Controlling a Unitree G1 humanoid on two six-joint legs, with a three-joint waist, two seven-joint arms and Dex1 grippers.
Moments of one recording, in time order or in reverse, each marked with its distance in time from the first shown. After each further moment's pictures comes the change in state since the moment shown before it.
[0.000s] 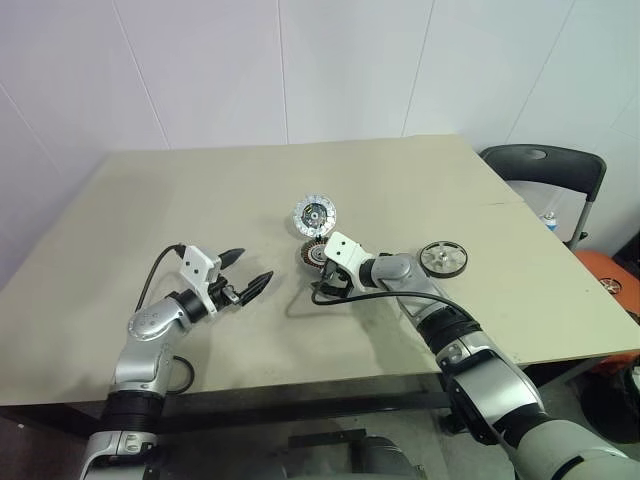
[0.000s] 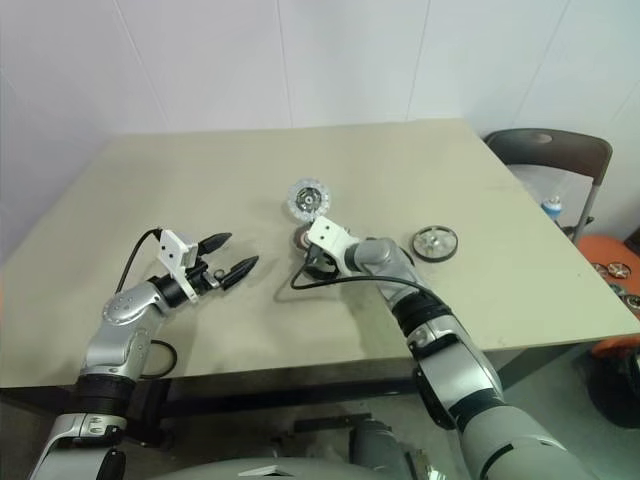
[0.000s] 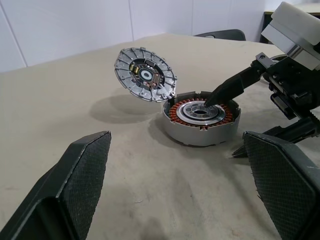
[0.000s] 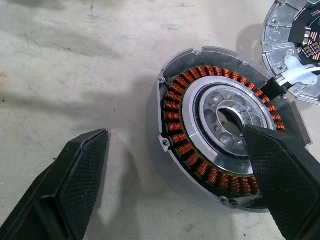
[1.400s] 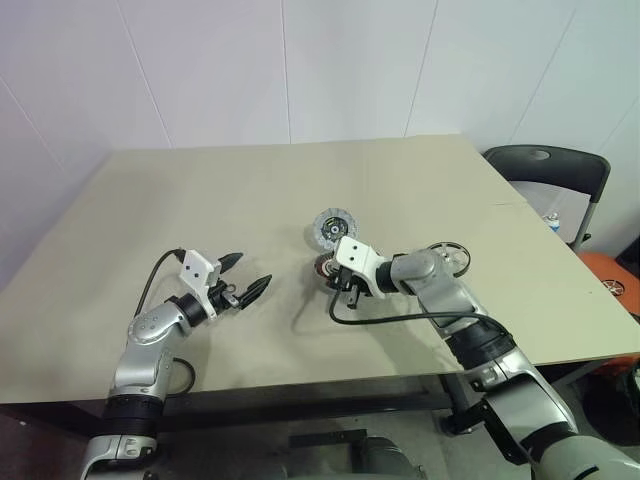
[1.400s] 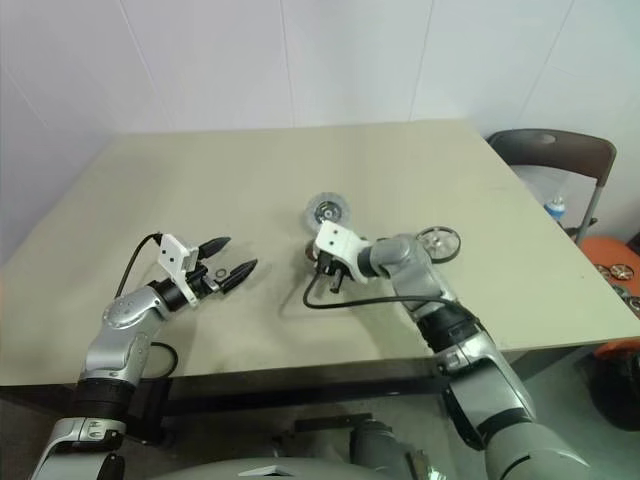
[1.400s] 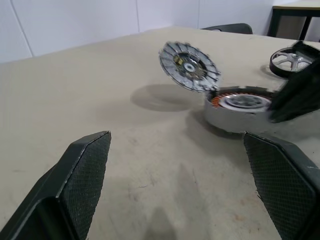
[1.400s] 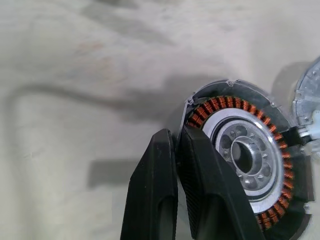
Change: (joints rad) left arm 0.020 -0.002 -0.001 0.000 0.009 0.001 0.018; right arm 0.158 -0.158 0.043 -0.519 0.029 0.332 0.272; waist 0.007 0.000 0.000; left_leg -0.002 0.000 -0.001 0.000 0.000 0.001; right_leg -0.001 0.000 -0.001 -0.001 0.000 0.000
